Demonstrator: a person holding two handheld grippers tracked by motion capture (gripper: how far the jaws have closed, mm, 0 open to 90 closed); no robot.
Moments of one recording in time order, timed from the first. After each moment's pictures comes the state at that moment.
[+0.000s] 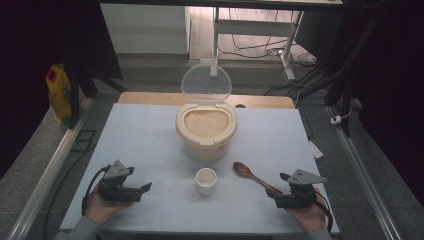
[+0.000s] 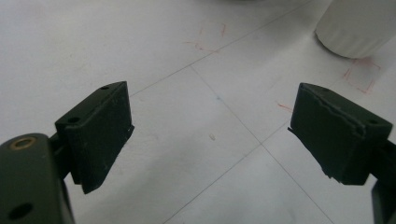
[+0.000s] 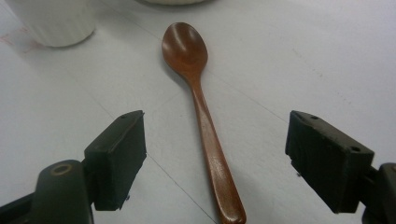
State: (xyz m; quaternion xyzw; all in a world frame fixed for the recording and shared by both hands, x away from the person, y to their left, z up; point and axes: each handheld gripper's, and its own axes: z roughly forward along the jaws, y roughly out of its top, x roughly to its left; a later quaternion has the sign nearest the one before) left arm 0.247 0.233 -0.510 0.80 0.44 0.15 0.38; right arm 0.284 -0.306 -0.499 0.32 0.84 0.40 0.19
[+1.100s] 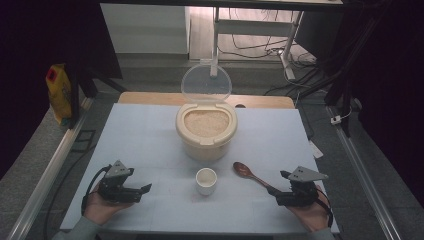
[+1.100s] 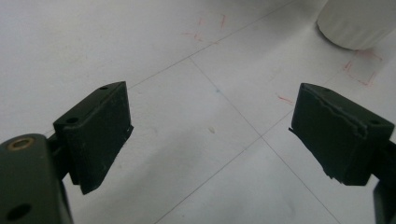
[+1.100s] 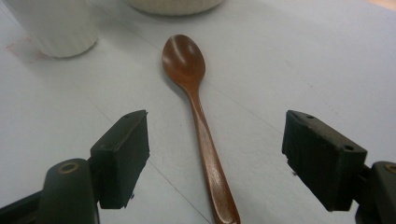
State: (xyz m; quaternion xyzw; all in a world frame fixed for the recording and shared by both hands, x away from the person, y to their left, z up) left arm 0.248 0.232 -0.510 0.80 0.44 0.14 0.37; right arm 0.284 -0.301 -0.481 0.32 0.84 0.39 0.20
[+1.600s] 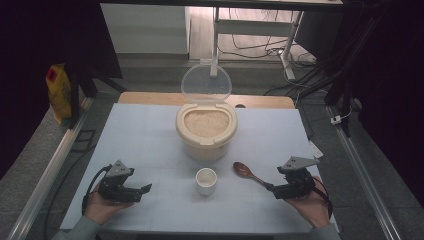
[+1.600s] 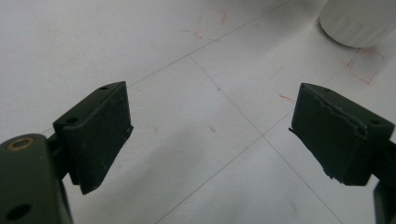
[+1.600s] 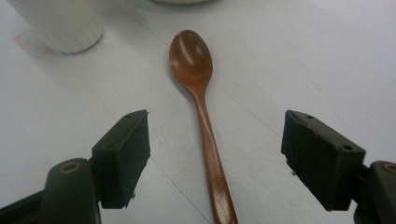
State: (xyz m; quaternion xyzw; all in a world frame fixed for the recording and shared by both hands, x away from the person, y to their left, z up) left arm 0.250 0.232 -0.511 0.81 0.44 0.13 0.37; right arm 0.301 -0.285 -0.456 0.32 0.87 0.33 0.16
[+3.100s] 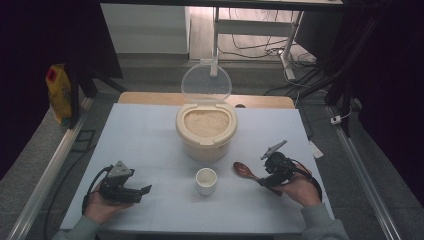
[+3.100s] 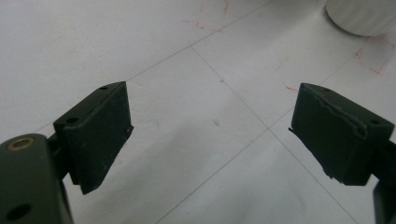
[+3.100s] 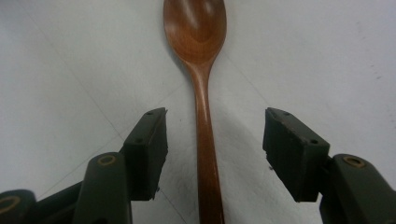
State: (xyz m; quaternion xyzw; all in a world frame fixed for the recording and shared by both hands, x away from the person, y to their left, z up) left arm 0.252 0.233 -0.516 0.81 0.44 0.13 0.36; right arm 0.354 -0.248 -0.471 0.30 0.93 0.17 0.07
